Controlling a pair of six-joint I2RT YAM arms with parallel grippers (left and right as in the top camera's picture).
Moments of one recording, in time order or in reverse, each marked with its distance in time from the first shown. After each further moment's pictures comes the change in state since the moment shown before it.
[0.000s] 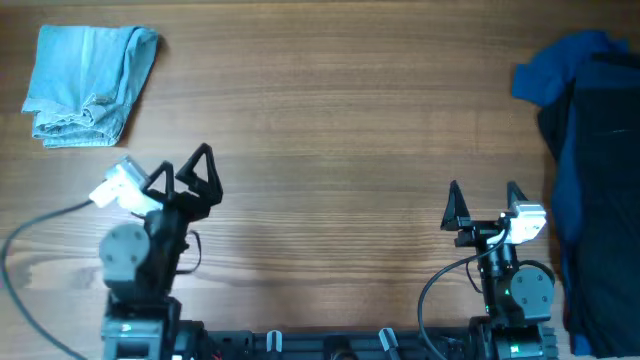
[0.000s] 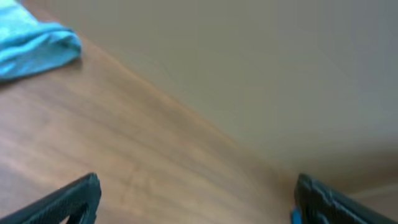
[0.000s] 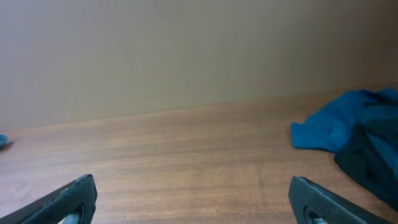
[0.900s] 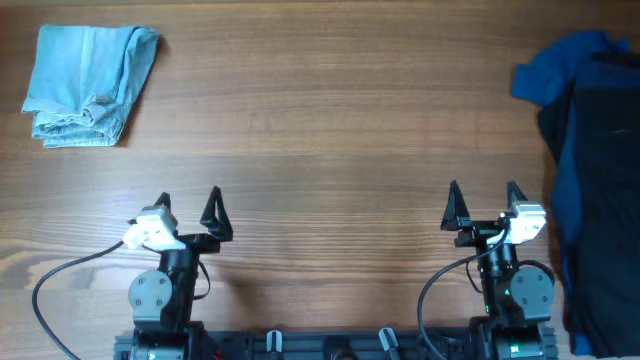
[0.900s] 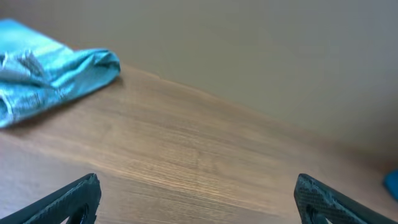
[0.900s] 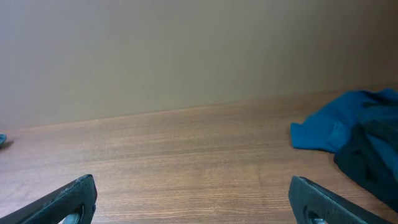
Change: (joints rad) left arm 0.005 -0.455 -0.328 -0.106 -0.055 0.360; right arm 0.000 0.000 0.000 -0.001 0.000 -0.003
